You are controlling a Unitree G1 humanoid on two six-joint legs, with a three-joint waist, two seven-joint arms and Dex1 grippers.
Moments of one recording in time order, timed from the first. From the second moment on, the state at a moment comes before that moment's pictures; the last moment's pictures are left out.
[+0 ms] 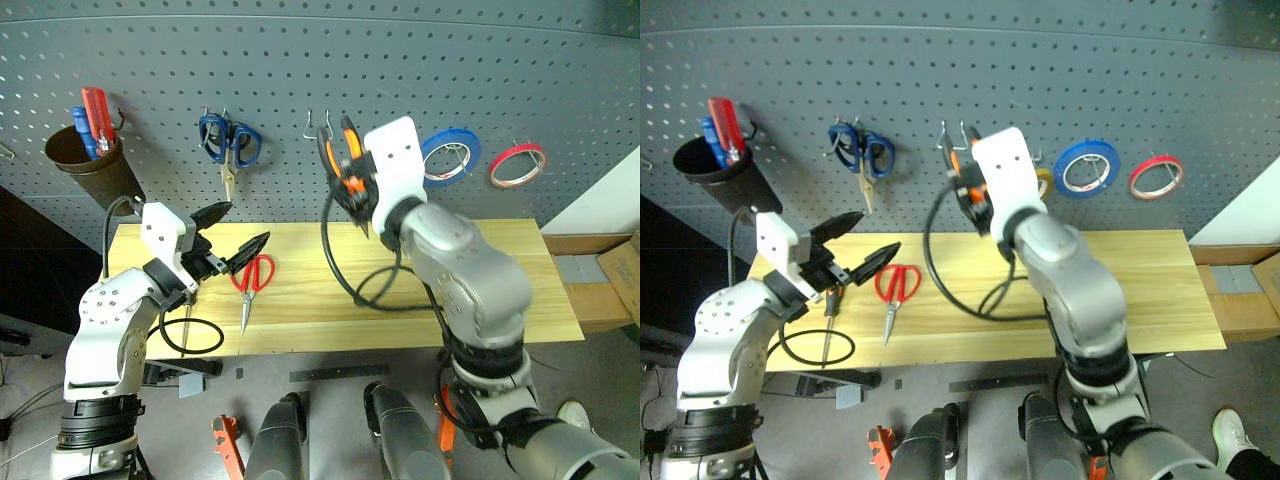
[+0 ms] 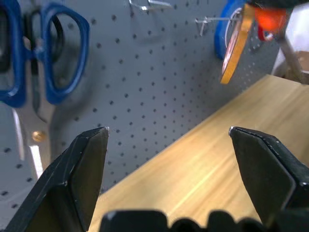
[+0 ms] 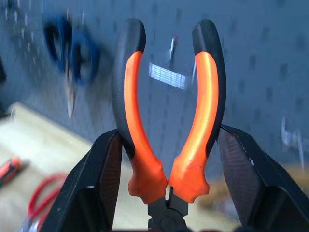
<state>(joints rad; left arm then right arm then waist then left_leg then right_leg) -0.25 0.56 0.24 -0.19 -0.41 0.22 -0.74 -0.90 0.02 0.14 -0.34 0.07 1.03 0.11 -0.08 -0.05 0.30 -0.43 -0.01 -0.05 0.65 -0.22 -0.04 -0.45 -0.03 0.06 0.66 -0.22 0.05</state>
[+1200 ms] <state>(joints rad) -0.40 0.47 0.16 -0.15 -0.38 0.21 -0.60 -1.12 0.08 0.11 0.48 -0.10 0.19 0.01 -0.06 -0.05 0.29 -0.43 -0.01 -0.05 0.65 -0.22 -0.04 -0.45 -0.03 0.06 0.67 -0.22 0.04</state>
